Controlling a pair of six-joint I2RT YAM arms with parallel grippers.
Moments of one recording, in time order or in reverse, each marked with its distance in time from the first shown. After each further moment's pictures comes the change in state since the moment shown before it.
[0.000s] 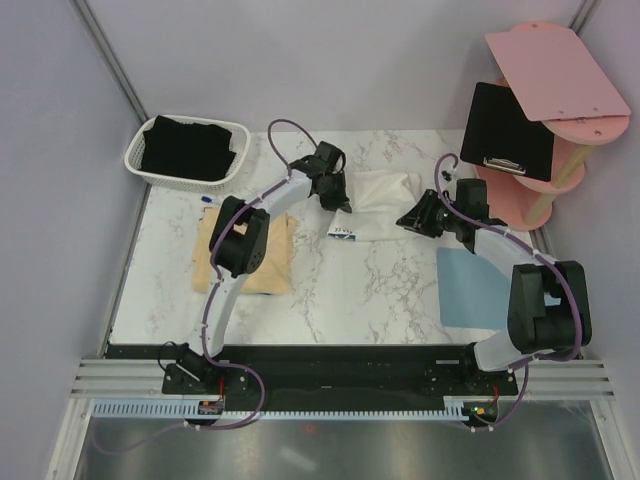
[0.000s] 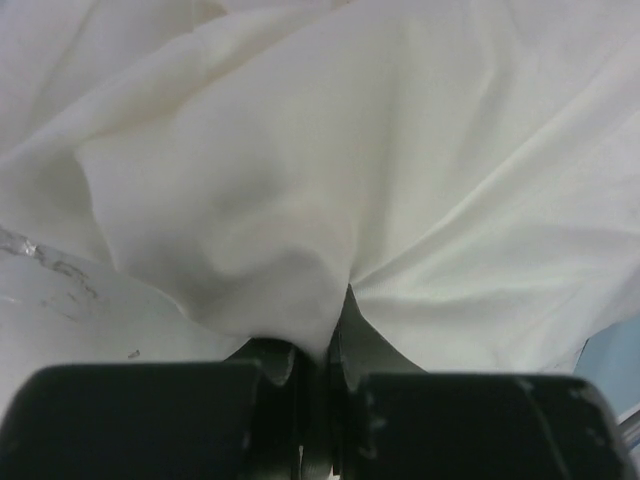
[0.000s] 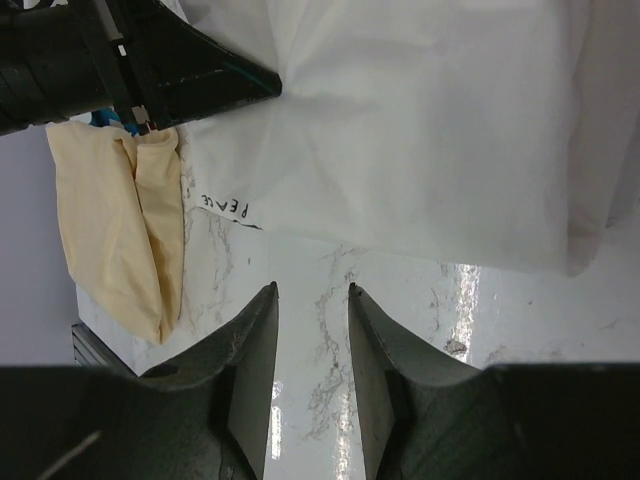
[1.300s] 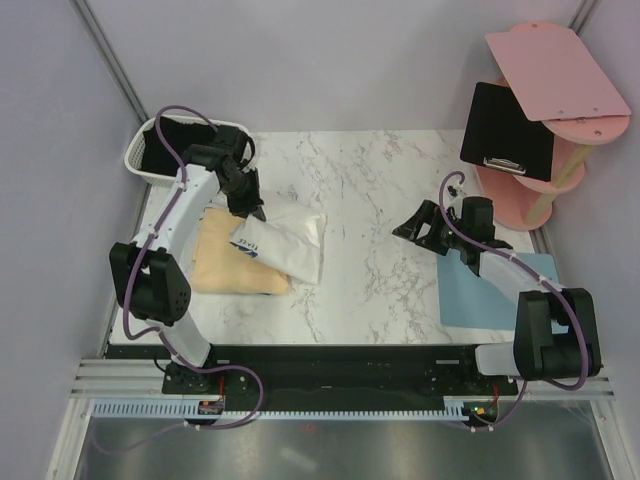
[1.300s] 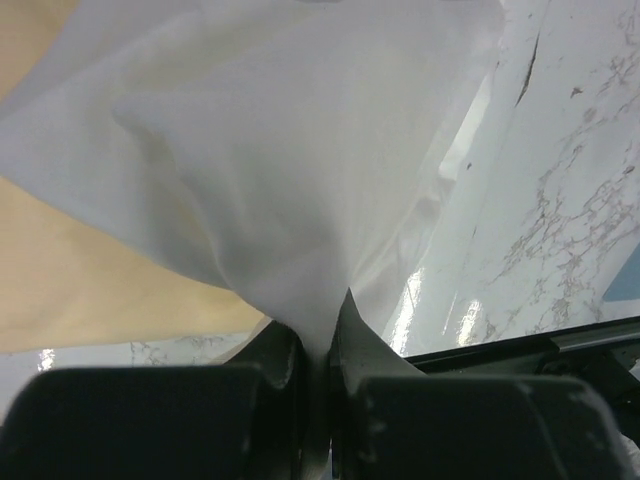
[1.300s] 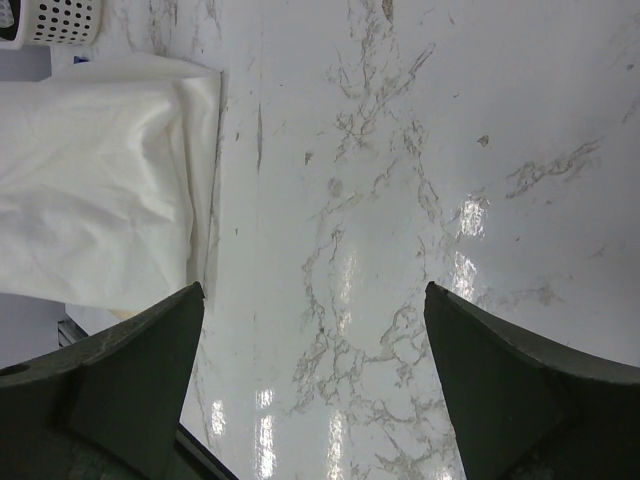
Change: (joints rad) left arm 0.285 -0.718 -0.402 -0.518 -0.060 0.205; right arm -0.013 -0.159 -0.185 0.073 0.008 -0.001
